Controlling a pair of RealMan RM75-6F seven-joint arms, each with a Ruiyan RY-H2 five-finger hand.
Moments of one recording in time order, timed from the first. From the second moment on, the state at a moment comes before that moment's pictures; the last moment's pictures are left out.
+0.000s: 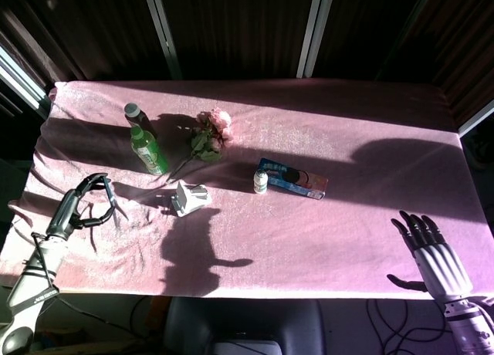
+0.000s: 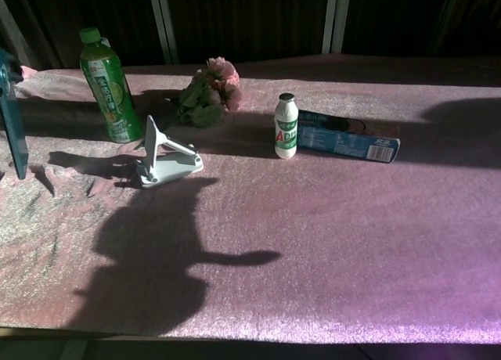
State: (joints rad) left arm -0.43 -1.10 -0.22 -1.71 1.14 1.02 -0.63; right arm 0.10 -1.09 -0.04 -1.62 -1.64 1.43 -0.08
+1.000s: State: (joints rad) left arm -0.55 -1.58 -0.35 -1.54 1.09 1.19 -0.39; right arm 0.10 -1.08 -0.04 -1.61 -1.64 1.43 -0.05
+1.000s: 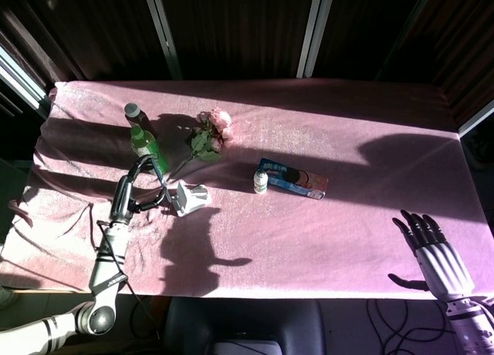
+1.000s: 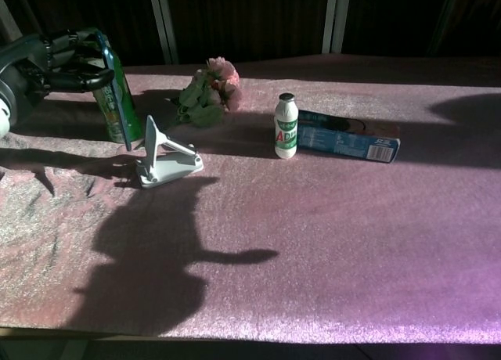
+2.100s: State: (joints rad) left arm -0.54 -1.68 -0.34 -1.44 1.12 1.14 -0.41; right arm 0.10 -1.07 -0.04 -1.61 -1.66 1.45 -0.04
